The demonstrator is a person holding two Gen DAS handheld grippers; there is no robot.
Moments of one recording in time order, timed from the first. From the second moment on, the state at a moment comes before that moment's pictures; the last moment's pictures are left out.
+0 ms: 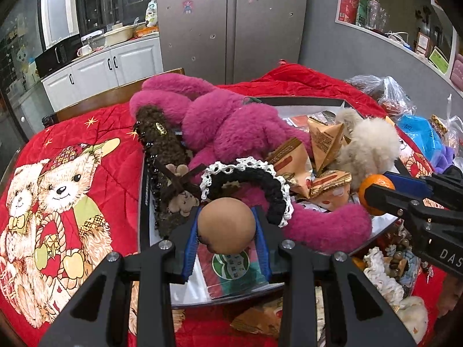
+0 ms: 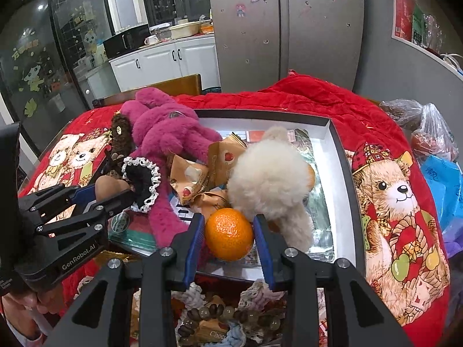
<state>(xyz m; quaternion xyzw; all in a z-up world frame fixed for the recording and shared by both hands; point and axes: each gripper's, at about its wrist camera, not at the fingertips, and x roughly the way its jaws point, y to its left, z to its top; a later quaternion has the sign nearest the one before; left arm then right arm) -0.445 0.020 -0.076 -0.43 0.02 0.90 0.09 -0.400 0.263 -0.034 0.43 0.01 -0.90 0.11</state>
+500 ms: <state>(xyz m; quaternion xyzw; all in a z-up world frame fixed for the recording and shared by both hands) -0.446 0.021 -0.078 -0.43 0.03 0.90 0.09 -0.403 0.265 -0.041 0.44 0.01 -0.89 0.11</state>
